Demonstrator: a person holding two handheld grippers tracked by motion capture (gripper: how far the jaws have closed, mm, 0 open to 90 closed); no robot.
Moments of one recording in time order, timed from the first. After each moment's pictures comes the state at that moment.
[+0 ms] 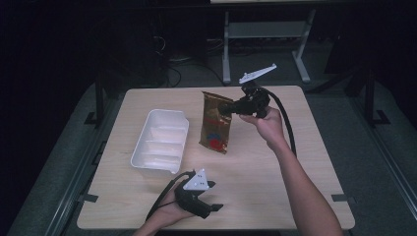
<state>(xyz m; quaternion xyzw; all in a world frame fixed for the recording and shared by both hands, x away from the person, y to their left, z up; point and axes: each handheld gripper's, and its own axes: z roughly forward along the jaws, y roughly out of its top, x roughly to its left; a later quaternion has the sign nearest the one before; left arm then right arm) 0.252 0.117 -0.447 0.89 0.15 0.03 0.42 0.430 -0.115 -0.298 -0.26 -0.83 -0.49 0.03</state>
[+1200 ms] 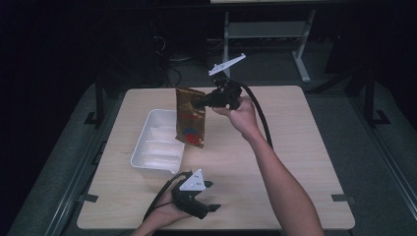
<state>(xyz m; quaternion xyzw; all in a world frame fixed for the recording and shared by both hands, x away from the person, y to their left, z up) 0.250 0.124 -0.445 0.89 0.15 0.03 0.42 0.441 -0.044 -0.275 -0.21 -0.84 -0.50 0.04</state>
